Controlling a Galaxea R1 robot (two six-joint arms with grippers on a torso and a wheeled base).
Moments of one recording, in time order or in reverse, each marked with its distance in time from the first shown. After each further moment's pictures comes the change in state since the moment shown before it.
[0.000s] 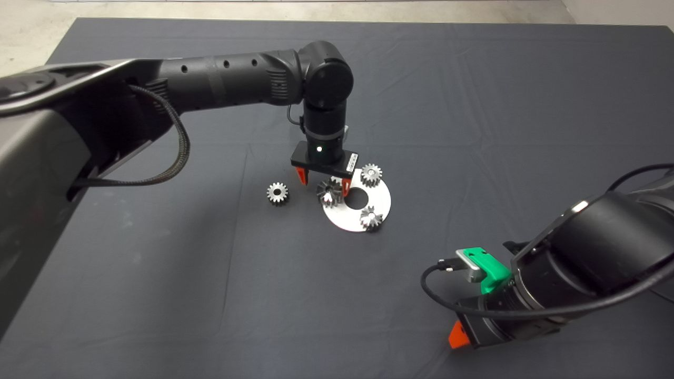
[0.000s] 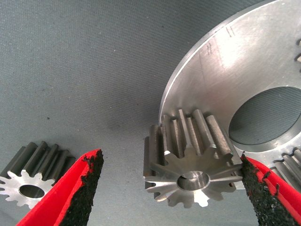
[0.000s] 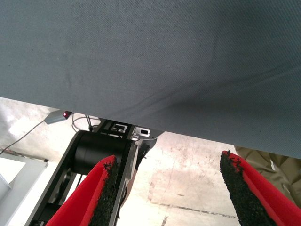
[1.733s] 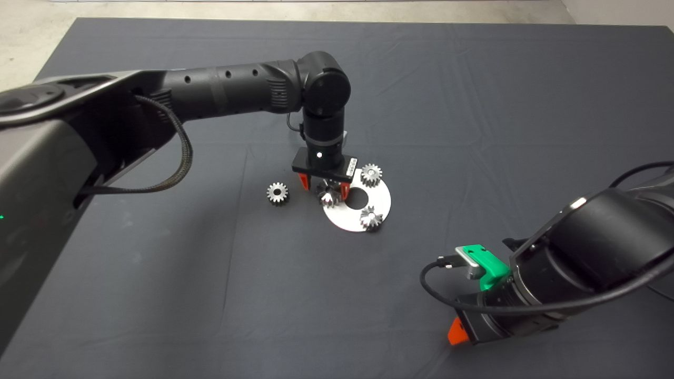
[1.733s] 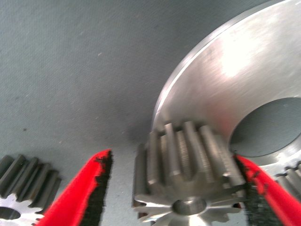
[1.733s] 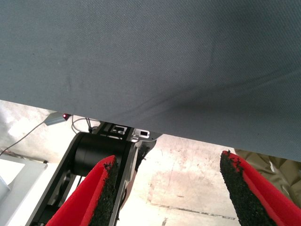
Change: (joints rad) left arm 0.028 0.003 -0.027 0.015 -0.025 0.003; right arm 0.006 0.000 -0.005 0.000 0.000 -0.006
